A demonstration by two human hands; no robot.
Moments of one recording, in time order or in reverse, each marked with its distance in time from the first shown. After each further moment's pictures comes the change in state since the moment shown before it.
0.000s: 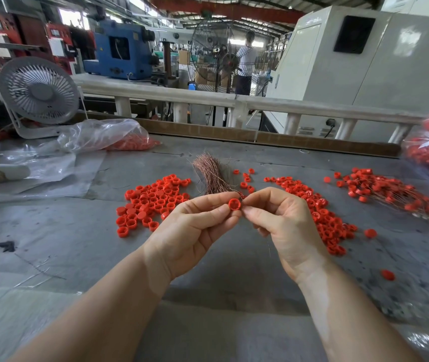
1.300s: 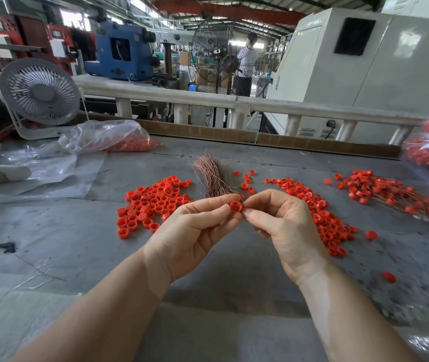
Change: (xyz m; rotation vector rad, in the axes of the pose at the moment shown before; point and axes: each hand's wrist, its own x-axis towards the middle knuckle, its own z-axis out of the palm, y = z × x) left_hand -0.002 0.002 0.002 -0.010 0.031 -0.040; right_hand 0.000 -0.001 0.000 -0.019 0.000 -0.006
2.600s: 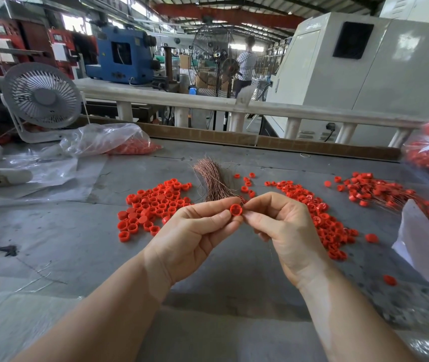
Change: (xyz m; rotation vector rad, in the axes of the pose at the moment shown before) left_hand 0.000 0.000 0.000 -0.006 -0.015 0.021; right_hand 0.000 0.000 0.000 0.037 -0.007 -0.003
